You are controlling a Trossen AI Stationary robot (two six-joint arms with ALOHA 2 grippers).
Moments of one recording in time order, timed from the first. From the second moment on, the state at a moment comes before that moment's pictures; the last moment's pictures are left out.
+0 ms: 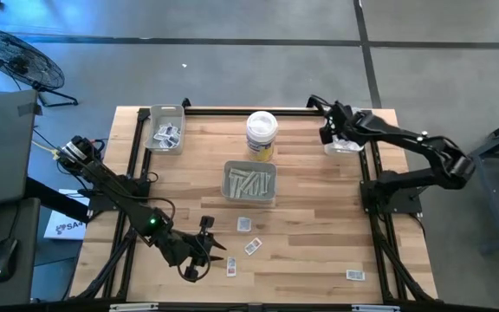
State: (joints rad) left arm -0.72 1.46 0.90 -0.02 -0.44 -0.21; right arm -0.77 1.24 0.76 -0.70 0.49 0.50
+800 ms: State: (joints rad) left arm -0.72 1.46 0.90 -0.02 -0.44 -0.21; right arm -0.79 1.24 0.76 -0.64 0.49 0.38
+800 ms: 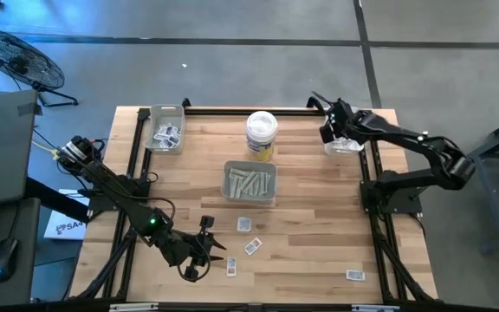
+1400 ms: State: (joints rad) left arm -0.72 1.46 0.90 -0.17 -0.41 -0.25; right arm 0.05 1.16 0.77 -0.56 0.46 0.48
